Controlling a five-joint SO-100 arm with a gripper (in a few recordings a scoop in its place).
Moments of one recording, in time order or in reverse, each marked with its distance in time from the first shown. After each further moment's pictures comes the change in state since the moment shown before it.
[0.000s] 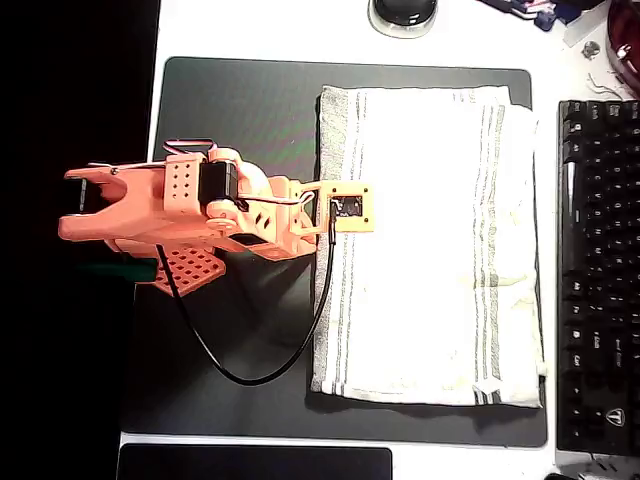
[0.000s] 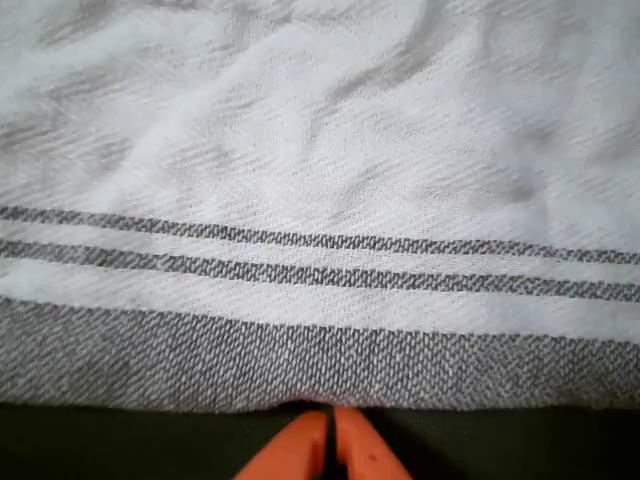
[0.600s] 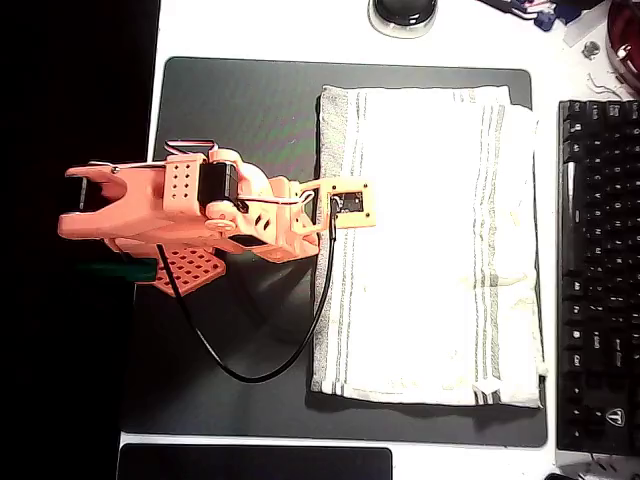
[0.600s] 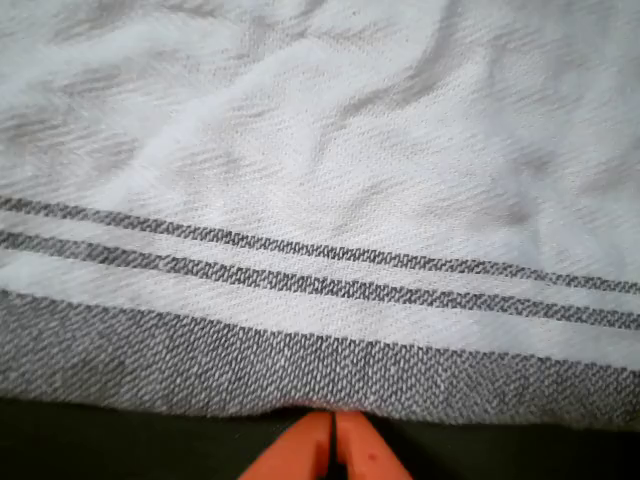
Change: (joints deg) arm 1.1 0.0 0.0 -0.1 -4.8
